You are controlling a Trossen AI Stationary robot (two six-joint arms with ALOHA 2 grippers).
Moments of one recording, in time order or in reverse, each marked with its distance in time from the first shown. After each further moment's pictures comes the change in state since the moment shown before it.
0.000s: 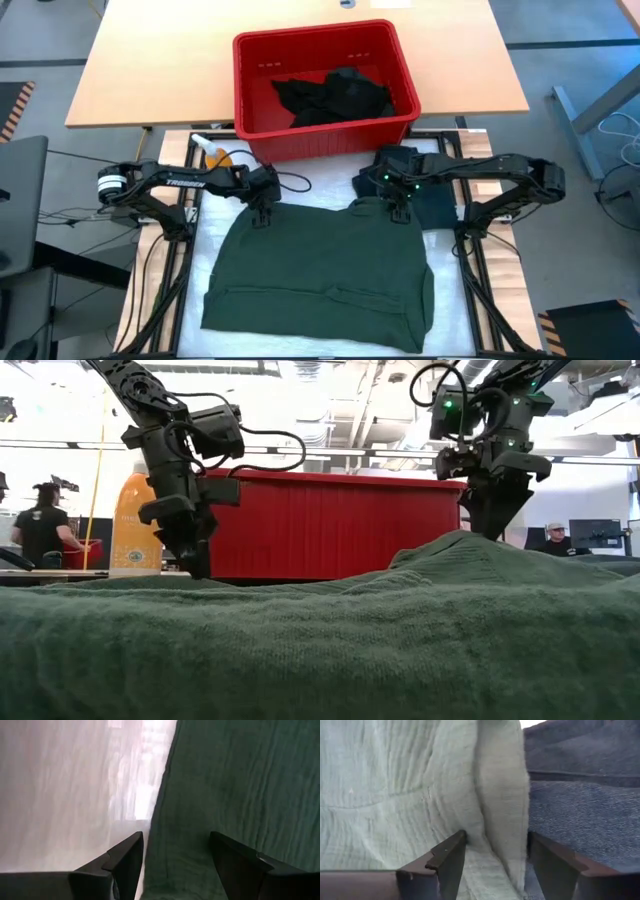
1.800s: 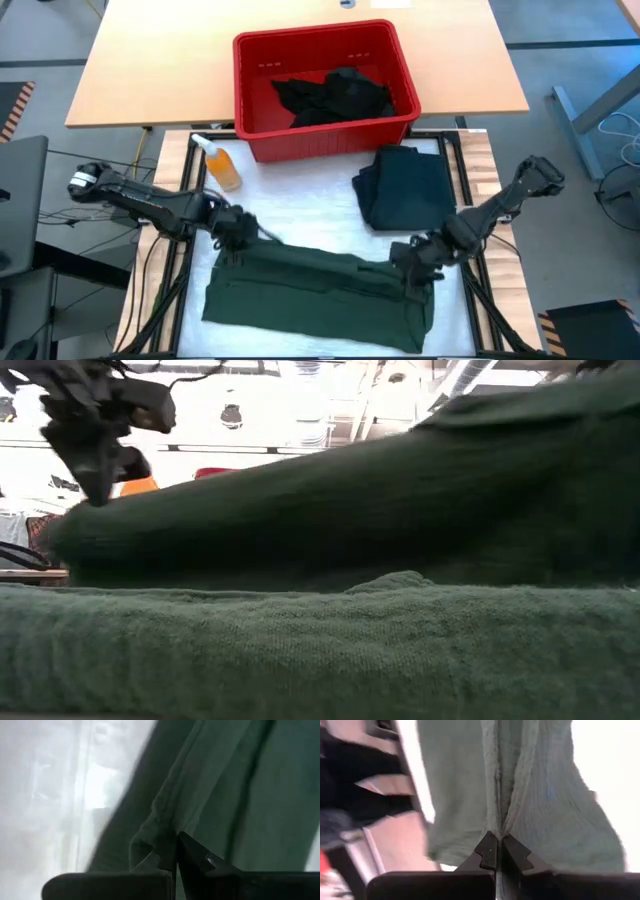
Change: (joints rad) left arm -0.506 -0.321 0.060 -0.411 0.062 -0.591; right arm 0.831 0.014 0.304 -0.158 -0.077 1.063
